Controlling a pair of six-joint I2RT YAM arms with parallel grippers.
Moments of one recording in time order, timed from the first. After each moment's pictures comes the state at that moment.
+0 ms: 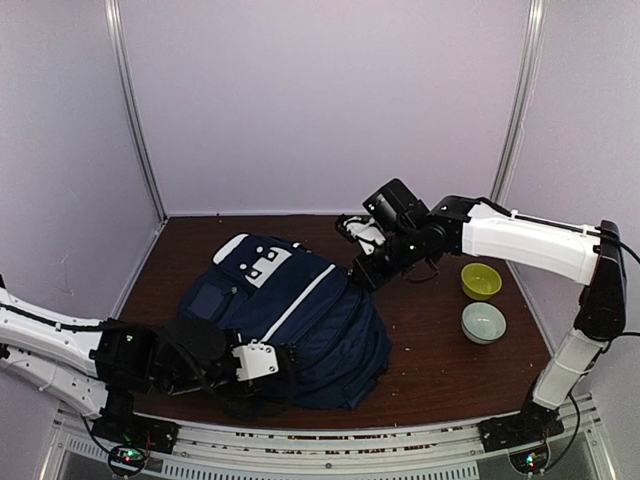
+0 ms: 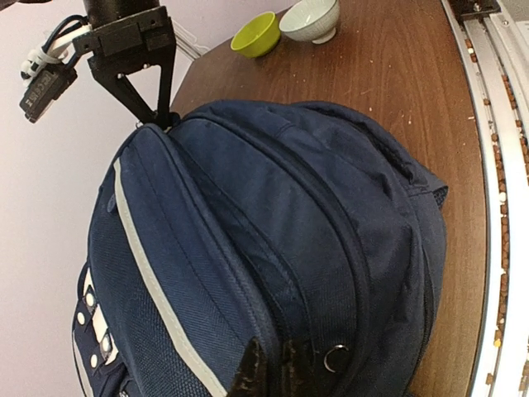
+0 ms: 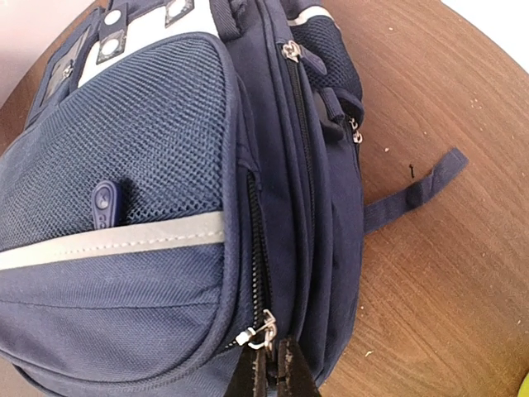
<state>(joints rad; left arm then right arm) -1.46 1.07 0.65 -0.17 -0.47 0.41 0.84 1.67 1.46 -0.69 -0.01 0.15</state>
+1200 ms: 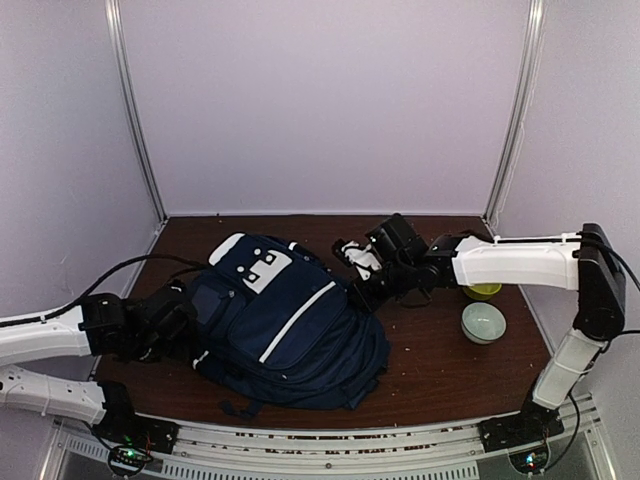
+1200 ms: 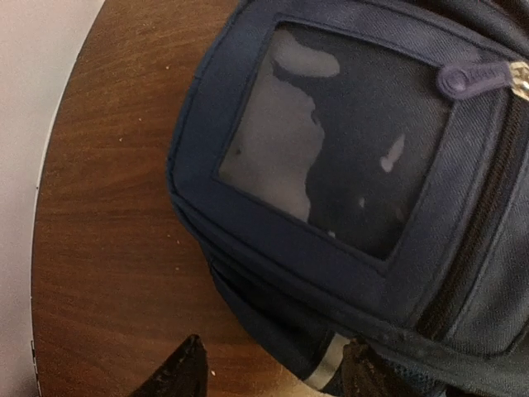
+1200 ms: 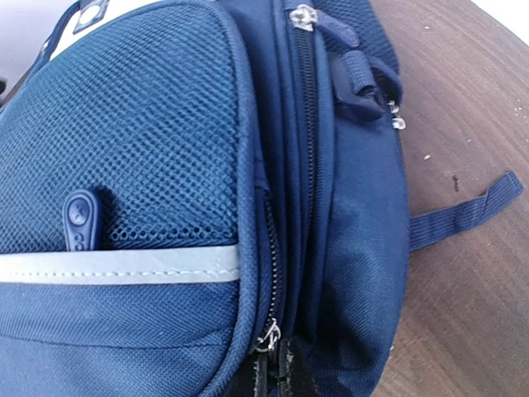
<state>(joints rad) -0.95 0.92 0.61 -0.83 -0.56 -0.77 0.85 1.69 1.20 -0.34 -0.12 0.09</state>
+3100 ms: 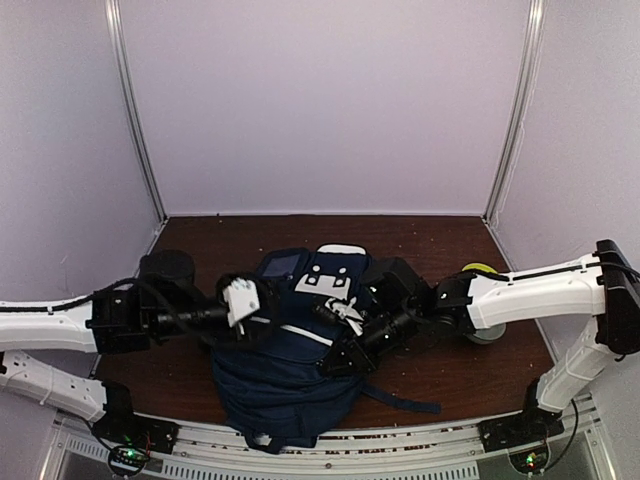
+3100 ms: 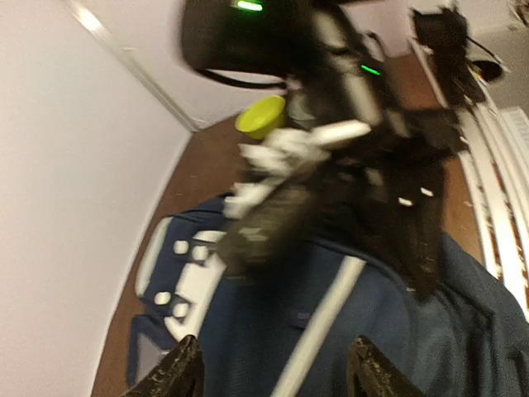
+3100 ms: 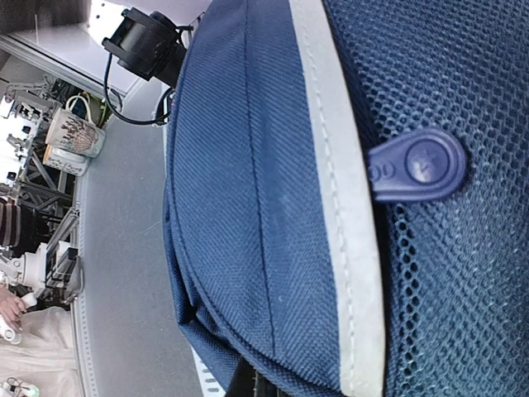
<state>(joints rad) -1.10 1.02 0.71 0.03 -0.05 0.53 1.06 1.55 0.98 -0.18 -0.55 0.31</state>
